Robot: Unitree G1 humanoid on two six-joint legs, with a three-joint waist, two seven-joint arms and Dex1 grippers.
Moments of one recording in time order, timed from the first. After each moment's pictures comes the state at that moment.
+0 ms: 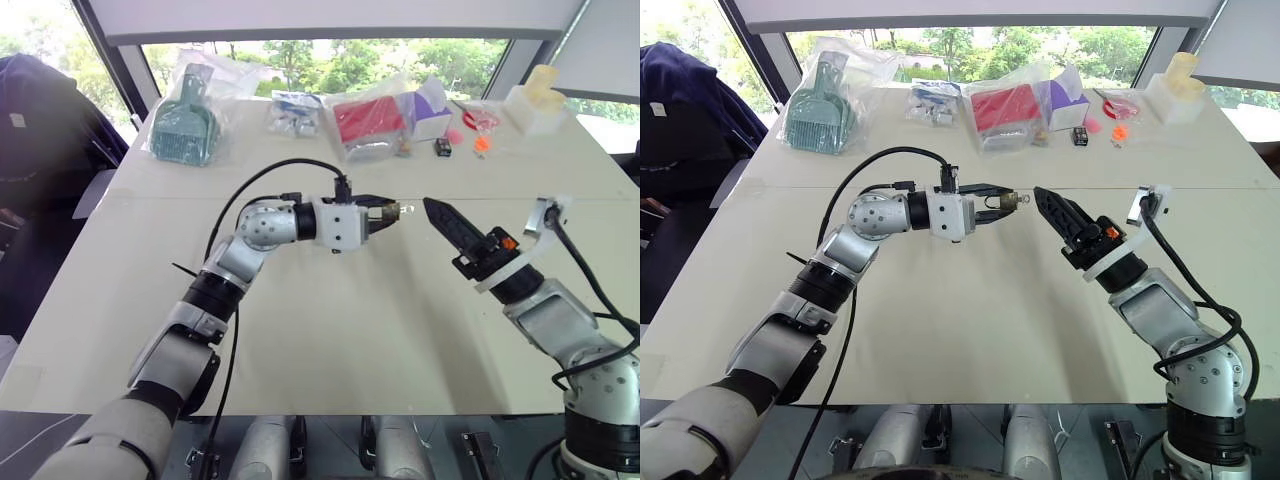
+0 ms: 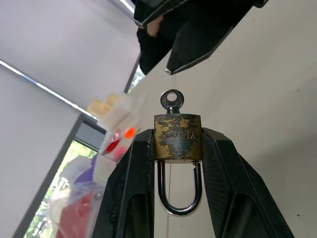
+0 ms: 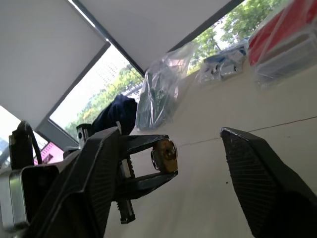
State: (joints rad) left arm -0.88 0.26 -0.34 0.46 0.13 -0.53 -0.83; right arm -0.14 -0.51 -0.31 -0.46 1.41 0.67 0.11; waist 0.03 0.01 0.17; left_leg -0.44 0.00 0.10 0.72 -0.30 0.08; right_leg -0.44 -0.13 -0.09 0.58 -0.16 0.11
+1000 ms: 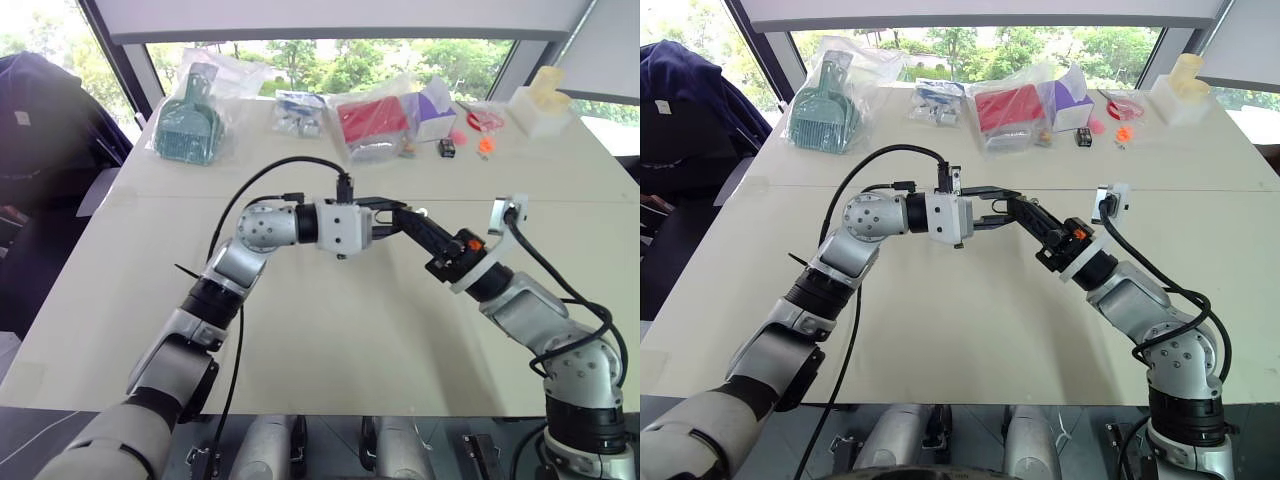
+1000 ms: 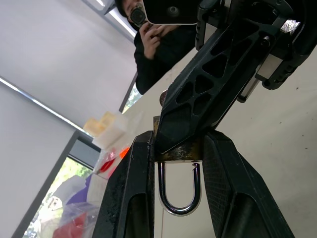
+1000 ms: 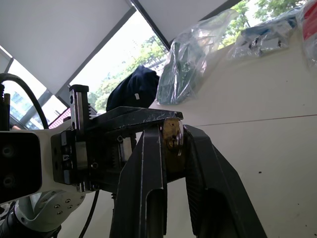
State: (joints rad) left arm -0.84 0.26 -0.34 0.32 0.05 -0.46 -0.89; right arm -0.20 -0.47 -0.23 -0.43 1.31 0.71 0.20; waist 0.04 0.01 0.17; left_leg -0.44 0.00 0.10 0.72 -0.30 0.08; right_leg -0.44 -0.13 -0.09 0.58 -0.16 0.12
